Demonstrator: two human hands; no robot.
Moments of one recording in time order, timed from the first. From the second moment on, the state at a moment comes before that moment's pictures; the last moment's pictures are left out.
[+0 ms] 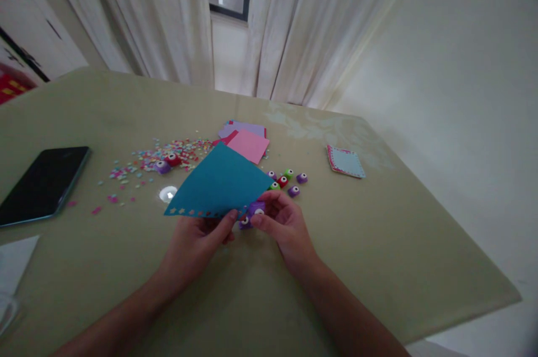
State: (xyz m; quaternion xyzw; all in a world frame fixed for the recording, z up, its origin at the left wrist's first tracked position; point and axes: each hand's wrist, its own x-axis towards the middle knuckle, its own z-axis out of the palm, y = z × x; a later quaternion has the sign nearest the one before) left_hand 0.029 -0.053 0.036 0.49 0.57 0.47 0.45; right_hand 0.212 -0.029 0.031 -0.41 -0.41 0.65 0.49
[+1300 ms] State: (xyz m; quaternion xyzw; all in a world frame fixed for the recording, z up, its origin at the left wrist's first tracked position) left_hand 0.018 -0.047 0.022 0.56 0.48 0.44 0.51; right_hand 0.215 -0.028 0.019 -0.44 -0.41 0.70 0.39
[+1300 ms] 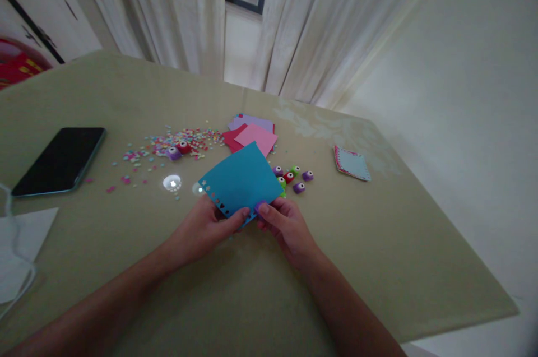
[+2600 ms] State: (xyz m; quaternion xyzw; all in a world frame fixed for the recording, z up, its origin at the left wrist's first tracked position) left_hand 0.019 -0.046 0.023 0.57 0.47 0.44 0.51; right_hand 0.208 -0.034 0.025 -0.46 -0.40 0.69 0.40
